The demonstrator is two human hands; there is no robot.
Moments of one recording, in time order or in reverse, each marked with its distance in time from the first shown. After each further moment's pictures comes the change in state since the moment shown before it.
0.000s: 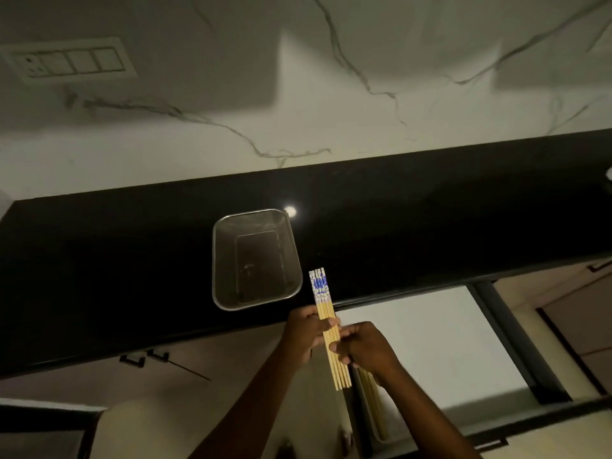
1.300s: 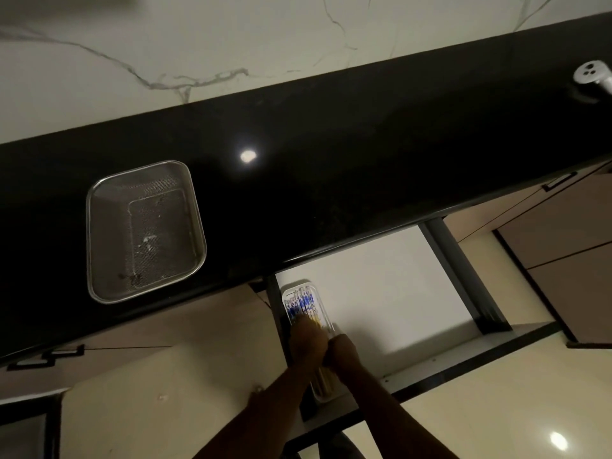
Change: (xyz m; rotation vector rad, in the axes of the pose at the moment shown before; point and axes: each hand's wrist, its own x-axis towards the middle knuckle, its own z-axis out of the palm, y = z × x) left_hand 0.061 -0.151 0.158 1.046 0.301 -0.274; right_hand 0.066 0.188 -0.030 -0.257 0.025 0.374
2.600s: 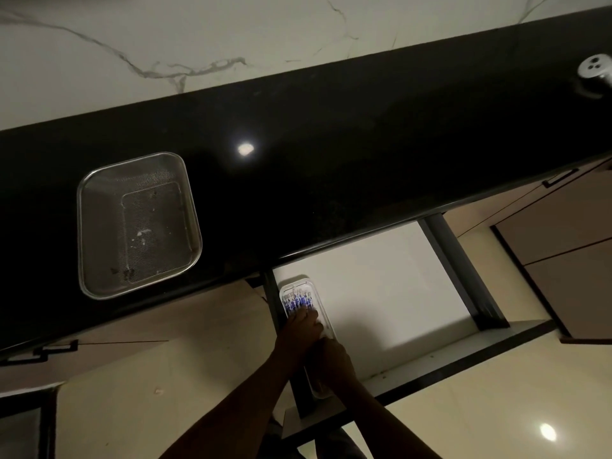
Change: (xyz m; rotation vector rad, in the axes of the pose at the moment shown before) left_hand 0.039 -0.047 -0.001 0.881 -0.040 0.893; right_hand -0.005 0.014 0.027 -0.181 0.070 -0.184
